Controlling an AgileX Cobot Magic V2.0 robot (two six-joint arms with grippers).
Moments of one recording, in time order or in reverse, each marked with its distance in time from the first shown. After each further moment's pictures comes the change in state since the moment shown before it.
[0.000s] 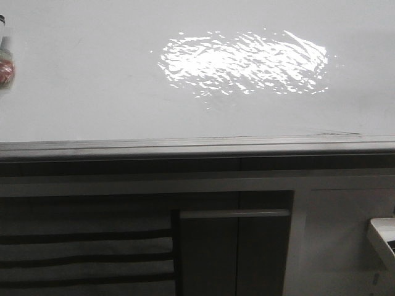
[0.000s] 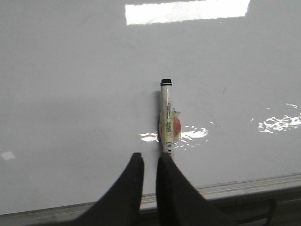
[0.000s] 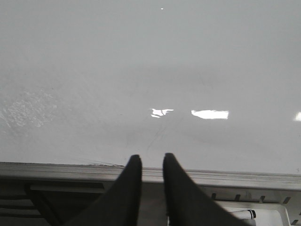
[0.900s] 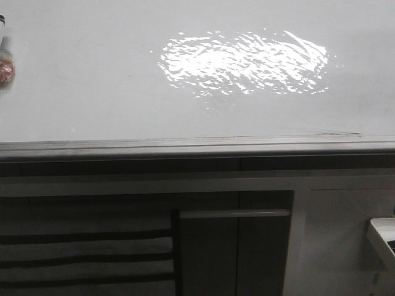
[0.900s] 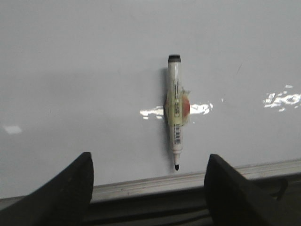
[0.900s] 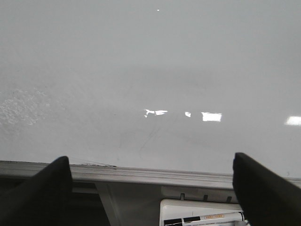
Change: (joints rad) left arm 0.009 0.174 0.000 -0.005 -0.028 0.015; right arm 0.000 0.000 0.000 -0.034 0.000 0.000
